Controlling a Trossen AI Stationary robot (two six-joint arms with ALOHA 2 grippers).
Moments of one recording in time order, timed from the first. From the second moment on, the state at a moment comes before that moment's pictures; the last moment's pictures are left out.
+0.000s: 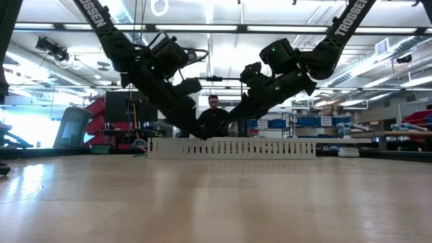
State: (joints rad) left arm 0.36 1.69 0.77 0.24 -0.02 0.13; right arm -0.44 1.76 0.84 0.50 -0.34 -0.10
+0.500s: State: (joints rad) left arm 0.42 1.70 0.86 0.12 -0.07 0.26; right arm -0.44 1.76 0.84 0.49 -0.37 -0.12
